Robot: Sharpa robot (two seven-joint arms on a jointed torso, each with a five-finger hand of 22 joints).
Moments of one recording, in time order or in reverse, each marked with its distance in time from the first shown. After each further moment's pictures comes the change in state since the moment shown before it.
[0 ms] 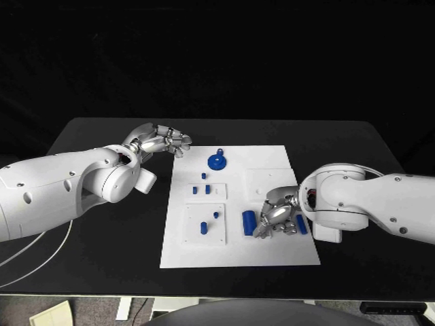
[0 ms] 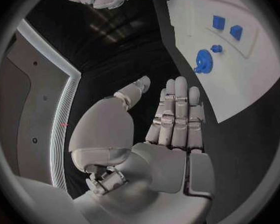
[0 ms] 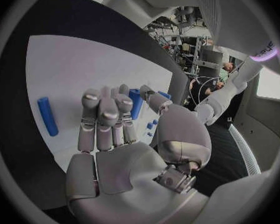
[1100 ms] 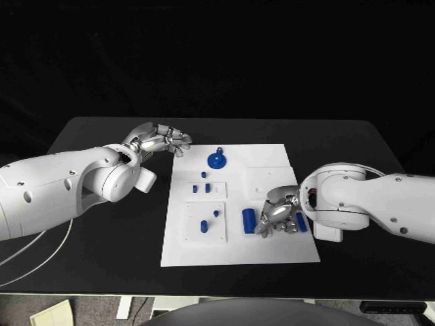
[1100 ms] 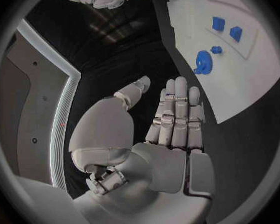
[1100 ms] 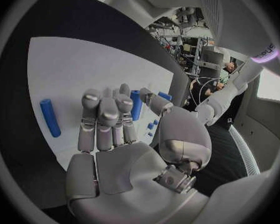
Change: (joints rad) left arm 0.000 0.000 0.000 -0.001 0.000 0.001 -0.002; left_hand 0.000 0.000 0.000 0.000 0.000 0.000 0.000 0.000 -0.001 0.000 0.000 0.000 0.000 0.000 0.000 -0.004 0.002 0.000 0.000 0.000 -0.004 0.002; right arm -0.003 -0.005 0.001 -0.002 -0.011 0.003 0.004; right_hand -0.080 -0.007 0.098 0.005 0.000 0.018 -0.001 -0.004 0.007 0.009 0.001 -0.004 0.007 0.001 -0.004 0.000 0.006 0.001 0.003 0.003 0.004 0.000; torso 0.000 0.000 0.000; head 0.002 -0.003
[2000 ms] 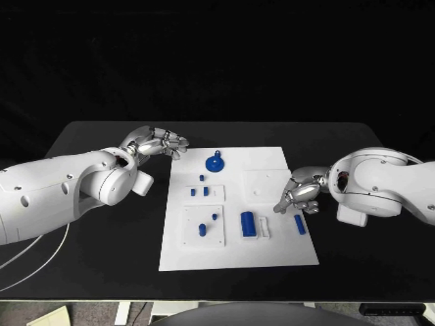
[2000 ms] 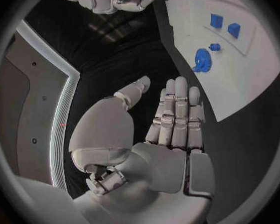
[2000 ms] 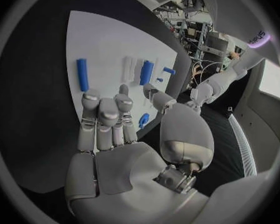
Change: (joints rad) left arm 0.000 0.002 0.000 -0.012 0.000 0.001 -0.002; left_hand 0.000 0.000 0.000 0.000 0.000 0.000 0.000 0.000 -0.001 0.000 0.000 0.000 0.001 0.000 0.000 0.000 0.001 0.000 0.000 0.000 0.000 0.001; right arm 0.066 -0.143 0.019 -0.009 -0.010 -0.048 0.059; right_hand 0.073 -0.071 -0.064 0.002 0.000 -0.030 0.009 -0.016 0.010 0.007 0.000 -0.004 0.005 -0.001 0.001 -0.004 0.001 0.000 0.008 -0.007 0.000 0.000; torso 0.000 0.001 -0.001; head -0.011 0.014
